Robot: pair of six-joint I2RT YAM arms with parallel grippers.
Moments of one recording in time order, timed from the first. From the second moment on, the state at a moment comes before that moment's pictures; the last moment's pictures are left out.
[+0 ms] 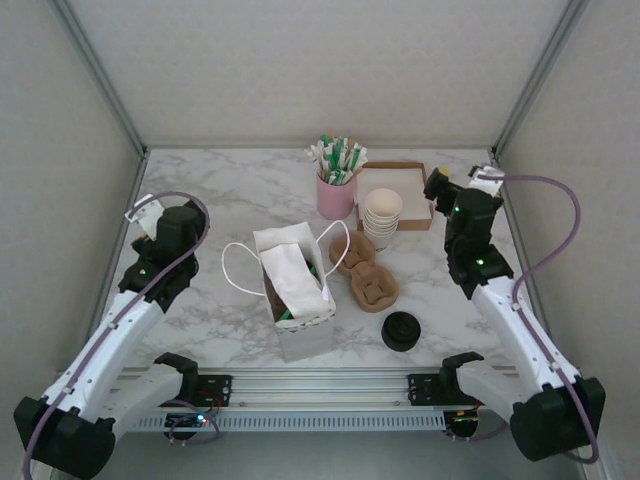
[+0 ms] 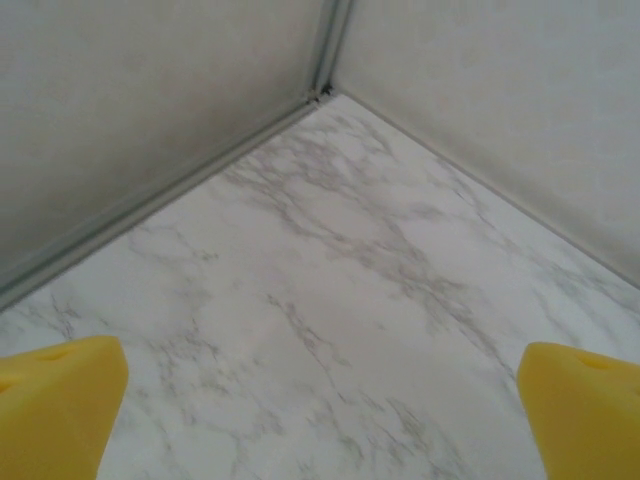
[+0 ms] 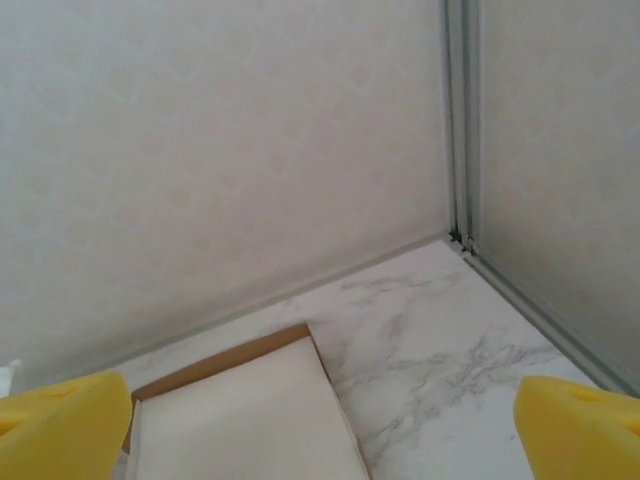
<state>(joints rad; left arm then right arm) -0.31 0.94 0.80 -0.39 -0.76 -0.64 0.27 1.07 0.86 -0.01 0.49 0.31</state>
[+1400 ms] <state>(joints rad) -0.11 1.50 0.45 0.60 -0.44 -0.15 0.14 1.37 0.51 0.53 0.20 -0.04</state>
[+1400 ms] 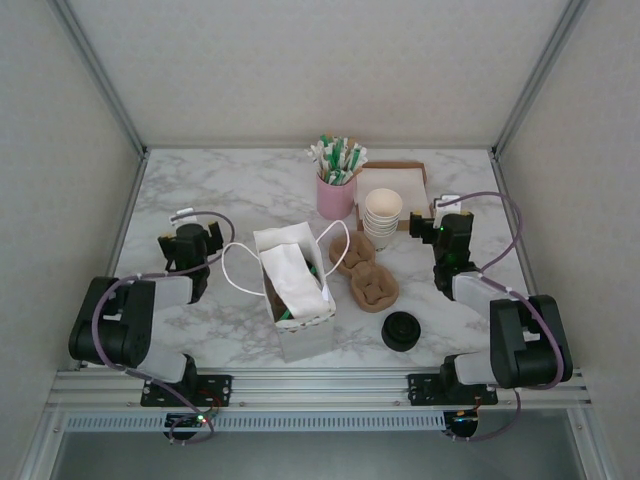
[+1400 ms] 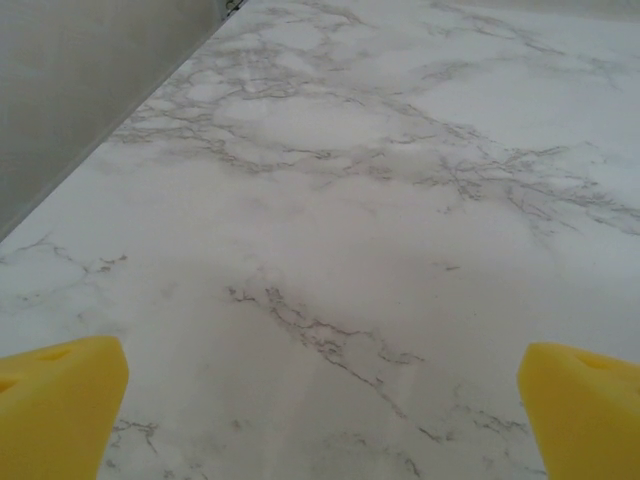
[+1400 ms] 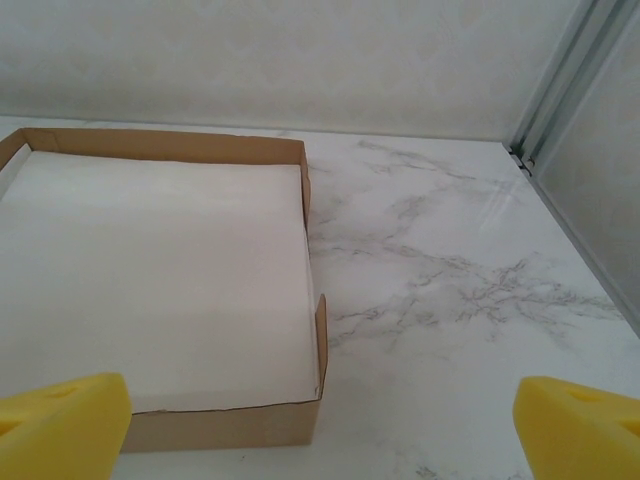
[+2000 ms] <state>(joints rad) -0.07 1.53 0.41 0.71 -0.26 -0.14 0.14 1.31 0.44 0.54 0.20 -0.02</state>
